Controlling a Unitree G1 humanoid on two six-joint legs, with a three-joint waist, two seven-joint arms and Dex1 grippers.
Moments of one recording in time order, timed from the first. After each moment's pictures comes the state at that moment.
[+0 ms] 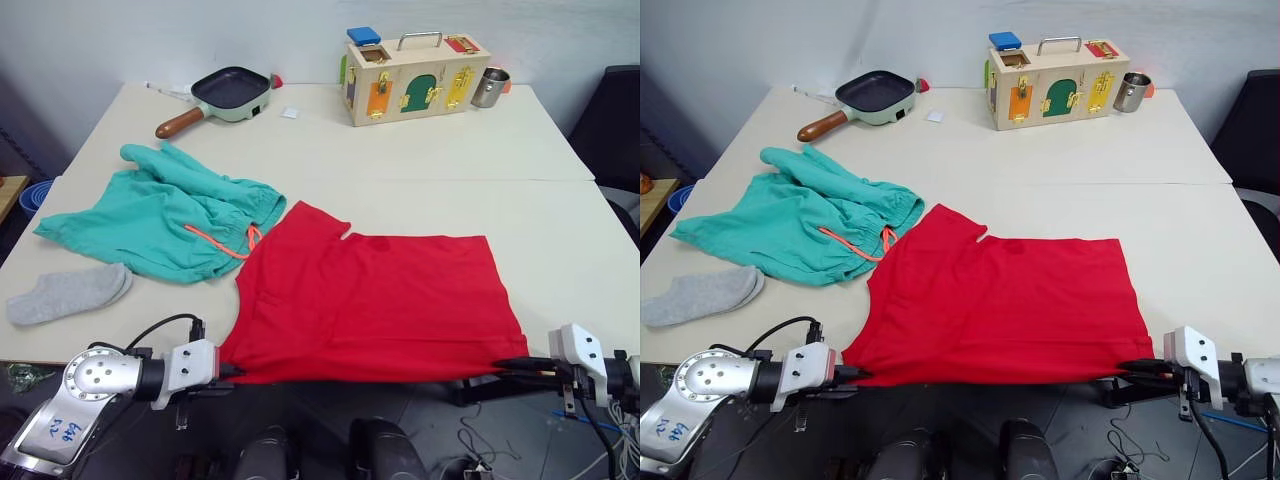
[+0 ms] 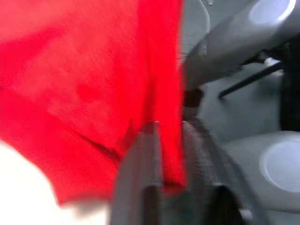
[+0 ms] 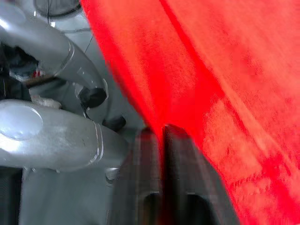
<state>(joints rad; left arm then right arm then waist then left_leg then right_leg) 0.21 0.92 0.03 -0.29 -0.24 0.11 -1.09 0.15 -0.97 -0.21 0.23 0.43 -0.14 1.45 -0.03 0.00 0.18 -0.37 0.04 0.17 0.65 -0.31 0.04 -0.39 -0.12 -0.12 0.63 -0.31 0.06</state>
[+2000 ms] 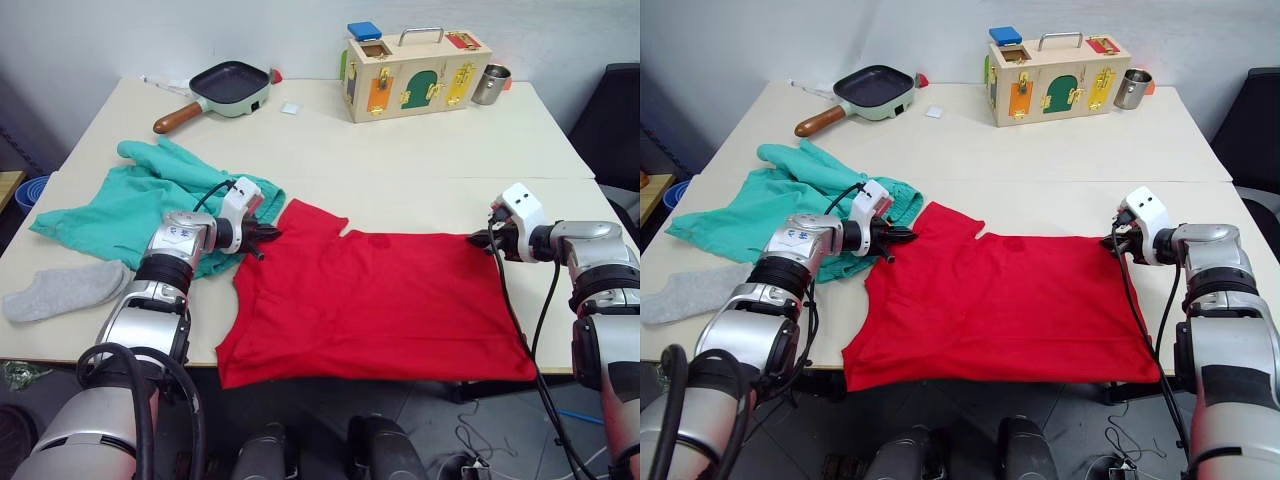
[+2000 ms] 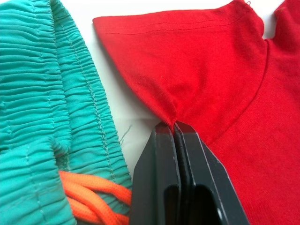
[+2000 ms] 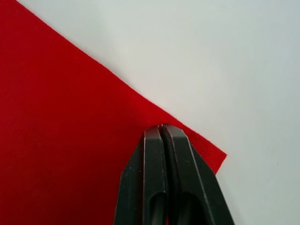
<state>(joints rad) -1.06 0.44 -0.09 1.04 -0.07 0.33 -0.89 -1.05 -0.74 0.04 1.25 -0.06 0.10 1.02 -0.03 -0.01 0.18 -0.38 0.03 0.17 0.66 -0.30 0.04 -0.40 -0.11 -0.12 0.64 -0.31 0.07</state>
